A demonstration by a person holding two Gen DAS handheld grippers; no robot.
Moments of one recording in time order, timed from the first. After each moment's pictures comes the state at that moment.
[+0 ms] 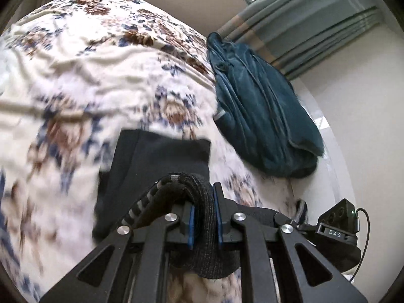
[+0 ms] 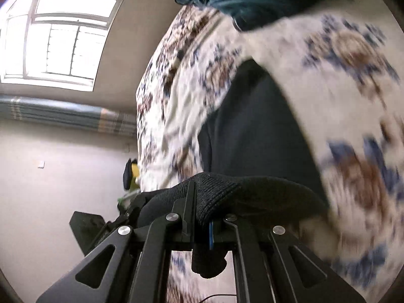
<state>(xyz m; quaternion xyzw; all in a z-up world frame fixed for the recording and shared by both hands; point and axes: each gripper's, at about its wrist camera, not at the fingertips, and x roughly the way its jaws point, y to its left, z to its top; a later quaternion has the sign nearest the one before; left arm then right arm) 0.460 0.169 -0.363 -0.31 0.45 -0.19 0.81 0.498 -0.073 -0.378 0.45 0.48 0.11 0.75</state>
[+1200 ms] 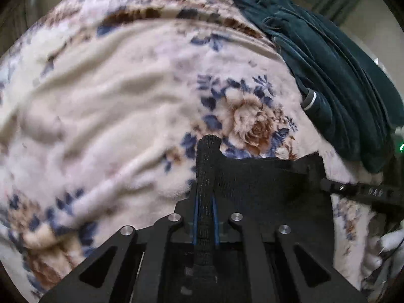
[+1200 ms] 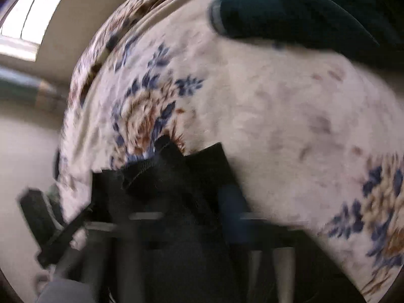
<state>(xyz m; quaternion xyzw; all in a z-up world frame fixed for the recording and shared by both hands) 0.638 0.148 -0.505 -0.10 0.53 -0.12 0.83 0.767 -0.091 -0.537 0.24 0.59 0.06 0.77</state>
